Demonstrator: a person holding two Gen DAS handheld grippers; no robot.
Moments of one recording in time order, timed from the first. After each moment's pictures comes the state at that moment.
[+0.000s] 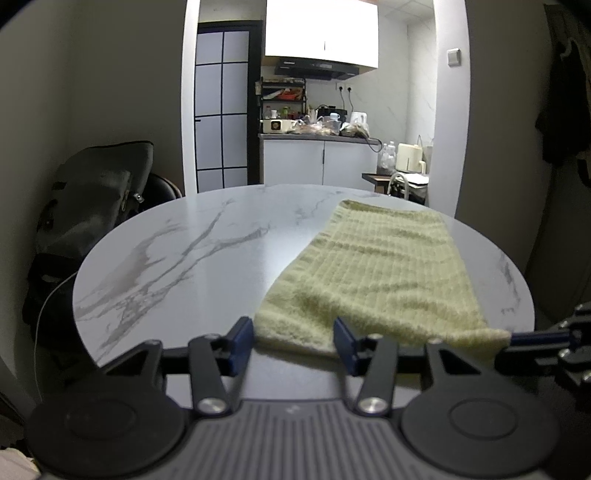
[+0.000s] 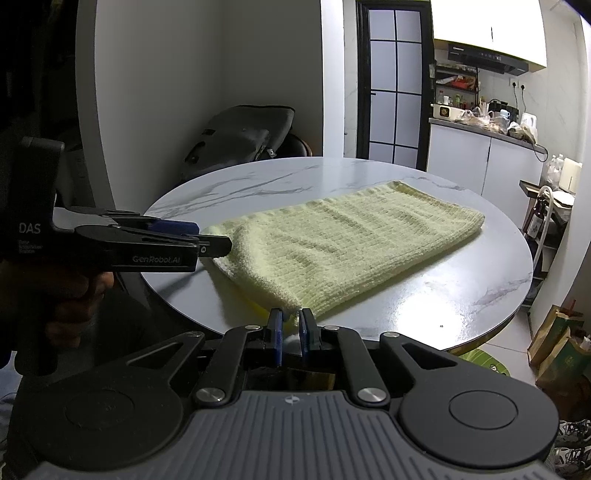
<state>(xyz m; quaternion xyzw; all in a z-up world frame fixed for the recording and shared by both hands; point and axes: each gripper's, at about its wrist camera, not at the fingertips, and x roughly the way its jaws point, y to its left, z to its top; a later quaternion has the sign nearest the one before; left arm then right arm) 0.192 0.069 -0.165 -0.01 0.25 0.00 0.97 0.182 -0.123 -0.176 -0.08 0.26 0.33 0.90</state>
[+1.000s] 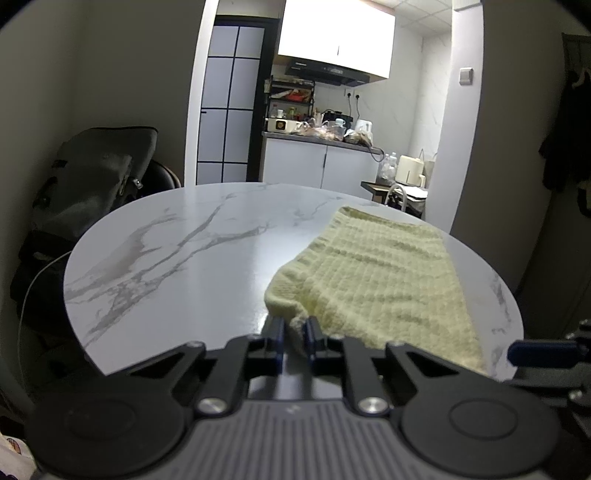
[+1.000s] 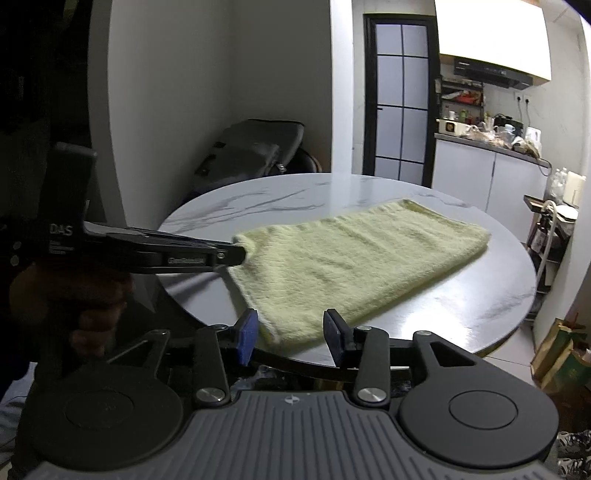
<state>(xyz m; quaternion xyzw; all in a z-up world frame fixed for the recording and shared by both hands) 0.190 0.073 -0.165 -0.06 0.25 -0.01 0.97 0.170 -0.115 -0.170 -0.08 0.24 0.34 0.91</state>
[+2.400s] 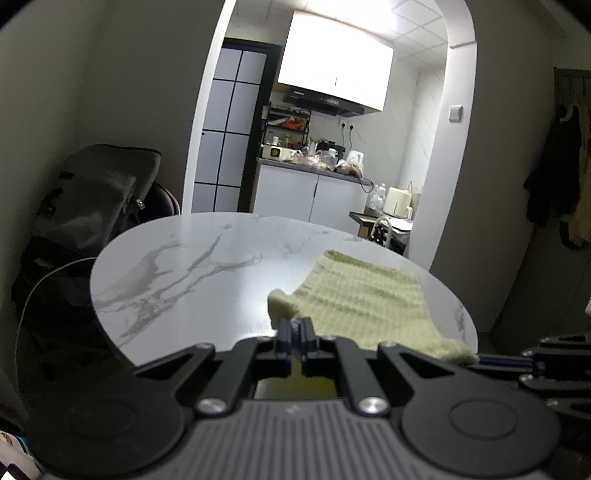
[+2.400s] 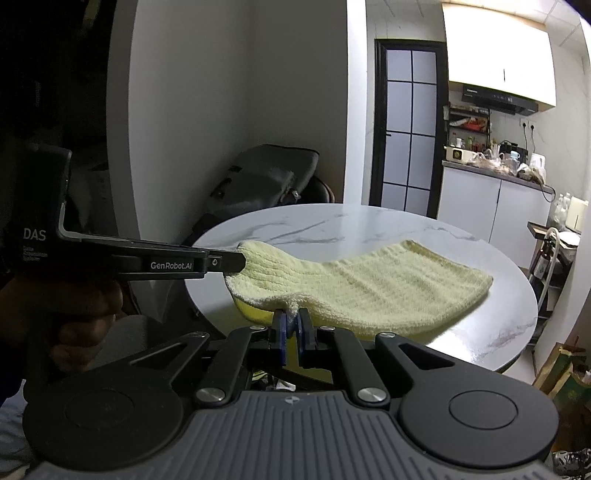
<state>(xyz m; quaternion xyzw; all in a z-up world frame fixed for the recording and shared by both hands) 0.141 0.081 -0.132 -0.09 0.20 -0.02 0.98 0.136 -0.113 -0.141 -0.08 0.20 0.35 0.91</state>
